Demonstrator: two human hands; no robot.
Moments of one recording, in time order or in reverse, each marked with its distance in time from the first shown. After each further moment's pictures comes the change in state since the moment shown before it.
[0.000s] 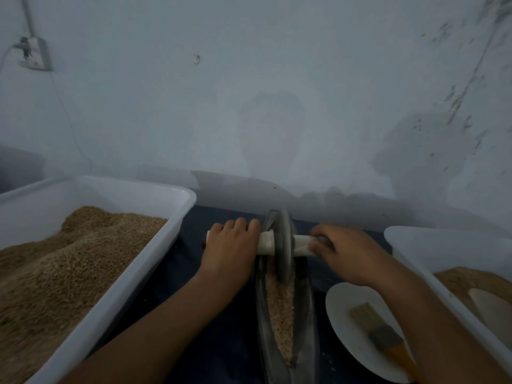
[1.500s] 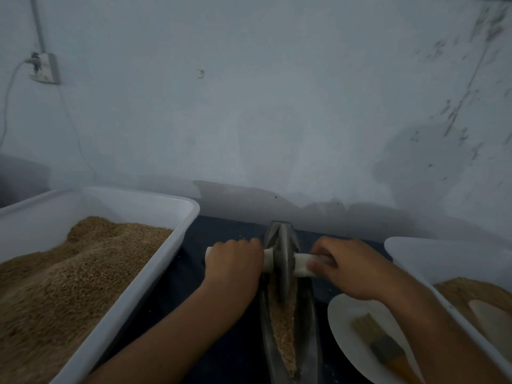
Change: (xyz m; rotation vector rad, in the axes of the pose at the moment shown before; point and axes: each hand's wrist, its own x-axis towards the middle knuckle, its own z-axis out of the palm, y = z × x) left_hand -0.010 0.008 -0.033 0.059 -0.175 -0.039; right_hand -0.011 -0.015 -0.017 -0.016 -0.130 0.020
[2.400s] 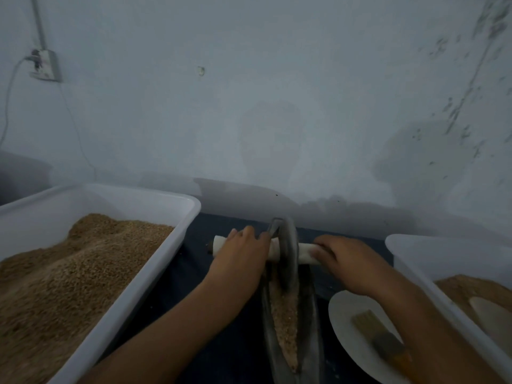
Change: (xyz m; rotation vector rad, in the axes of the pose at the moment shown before) left_hand 0.004 -0.003 0.002 -0.116 -0.009 0.133; right_hand 0.012 0.009 0.016 -0.045 0.118 -0.021
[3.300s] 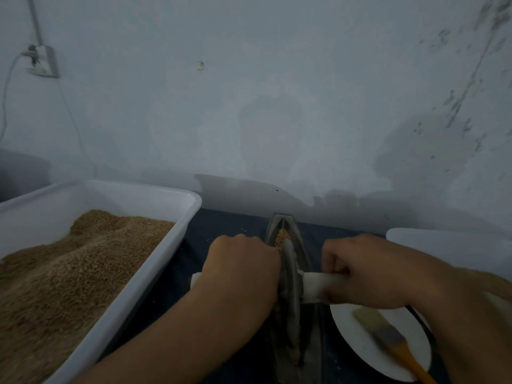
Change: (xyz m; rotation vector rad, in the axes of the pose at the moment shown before) left_hand -0.045 0.023 -0.058 0.130 -0.145 0.033; right_hand -0.045 -0.041 -0.062 -0.115 -0.324 -0.047
